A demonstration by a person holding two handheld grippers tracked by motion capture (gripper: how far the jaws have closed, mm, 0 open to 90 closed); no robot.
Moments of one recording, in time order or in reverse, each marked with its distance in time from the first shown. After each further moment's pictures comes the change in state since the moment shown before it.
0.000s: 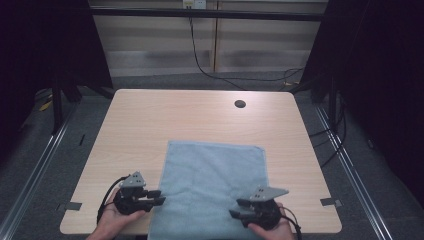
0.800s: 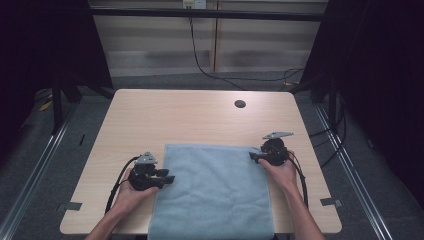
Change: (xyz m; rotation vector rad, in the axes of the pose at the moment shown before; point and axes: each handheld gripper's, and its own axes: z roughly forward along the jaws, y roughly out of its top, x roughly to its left) left arm 0.035 0.033 0.039 -0.023 0.040 -0.041; right arm -0.152 0.063 0.039 0.083 -0.341 0.122
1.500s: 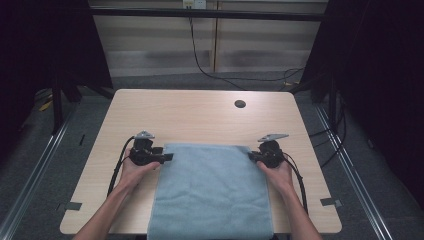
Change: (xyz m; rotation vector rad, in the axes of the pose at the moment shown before) left arm 0.059 0.041 0.025 -0.042 0.096 -0.127; right arm 0.013 0.000 0.003 0.002 0.069 -0.021
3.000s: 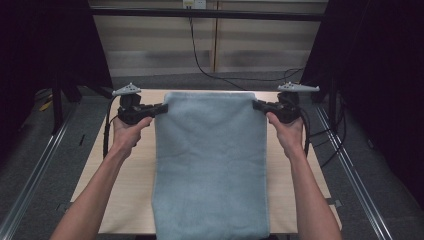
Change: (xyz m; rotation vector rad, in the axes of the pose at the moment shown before) left arm -0.020 0.129 -0.086 -0.301 -0.053 0.090; right arm -0.012 0.132 -0.100 -0.367 0.072 0.033
